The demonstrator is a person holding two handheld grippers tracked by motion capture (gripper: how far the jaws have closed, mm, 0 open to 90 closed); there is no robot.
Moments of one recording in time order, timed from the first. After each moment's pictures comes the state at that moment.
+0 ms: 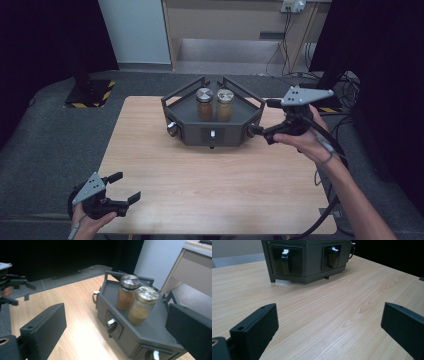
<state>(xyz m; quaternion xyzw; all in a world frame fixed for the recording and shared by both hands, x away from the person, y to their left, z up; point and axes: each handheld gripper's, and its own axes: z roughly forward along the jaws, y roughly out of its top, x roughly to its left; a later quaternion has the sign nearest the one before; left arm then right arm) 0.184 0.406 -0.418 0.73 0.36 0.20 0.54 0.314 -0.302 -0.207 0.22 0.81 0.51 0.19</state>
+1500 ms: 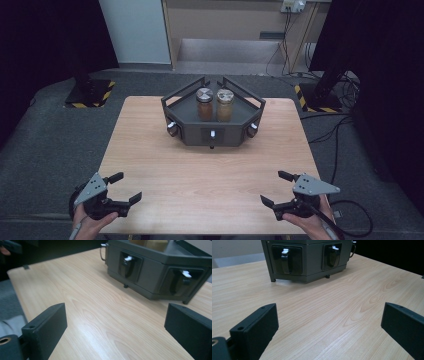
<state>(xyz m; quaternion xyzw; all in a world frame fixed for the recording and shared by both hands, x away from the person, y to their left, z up) 0.182 0.401 -0.417 0.74 0.36 0.21 0.53 0.196 -0.339 -0.370 0.28 0.79 0.51 0.20</state>
